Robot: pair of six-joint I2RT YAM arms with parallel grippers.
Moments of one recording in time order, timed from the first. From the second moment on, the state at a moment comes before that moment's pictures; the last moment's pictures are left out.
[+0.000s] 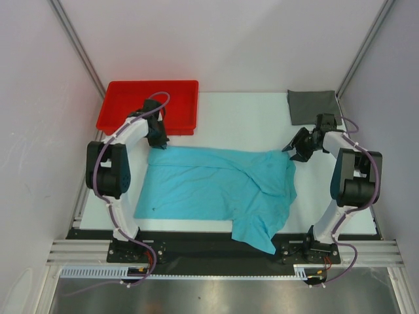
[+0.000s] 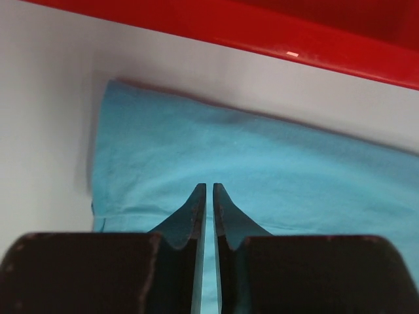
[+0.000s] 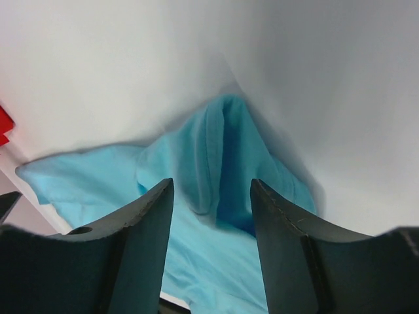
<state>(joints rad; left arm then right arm) -0.13 1.90 1.46 -0.69 -0.02 -0.38 -0.14 1.78 1.15 -0.47 -0.39 0.57</state>
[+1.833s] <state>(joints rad) -0.11 2.11 1.56 -0.70 0.04 -0.37 -0.27 1.85 0.88 0.18 -0.52 0.80</state>
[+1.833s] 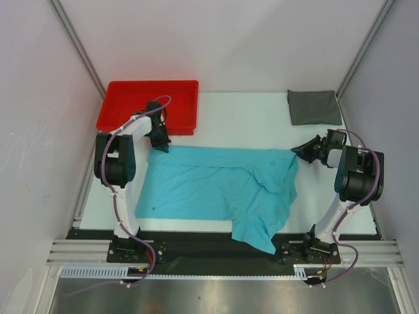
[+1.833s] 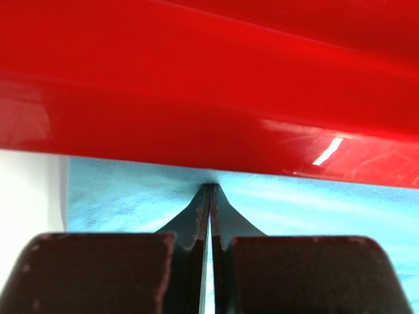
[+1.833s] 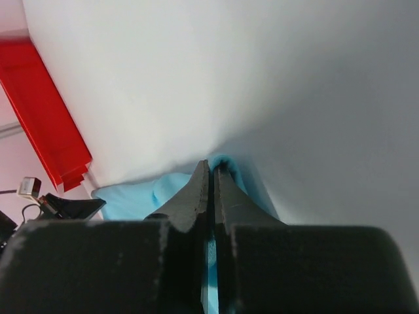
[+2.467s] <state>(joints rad) -0.10 2.03 1.49 -0.70 0.02 -0.39 -0.28 1.64 1.03 -0.34 -0.30 0.61</state>
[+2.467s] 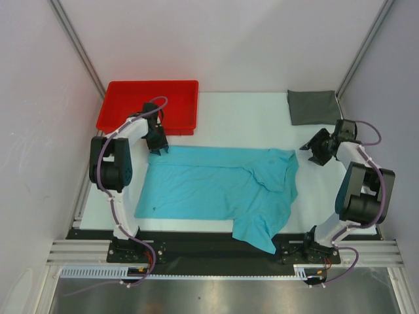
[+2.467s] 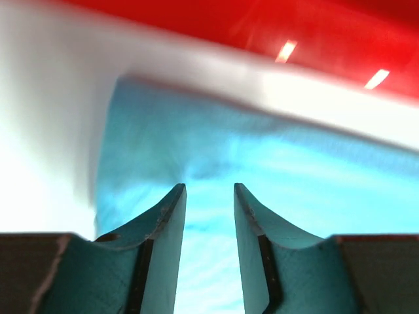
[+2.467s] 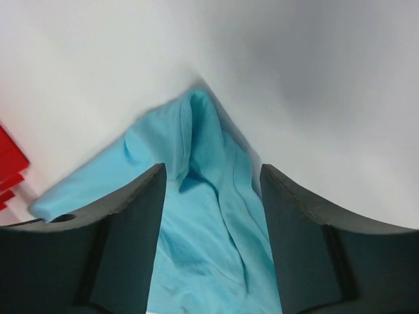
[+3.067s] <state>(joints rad) -0.50 1.73 1.27 -0.57 0.15 -0.39 0.02 1.42 0.86 -0.55 -0.39 0.48</state>
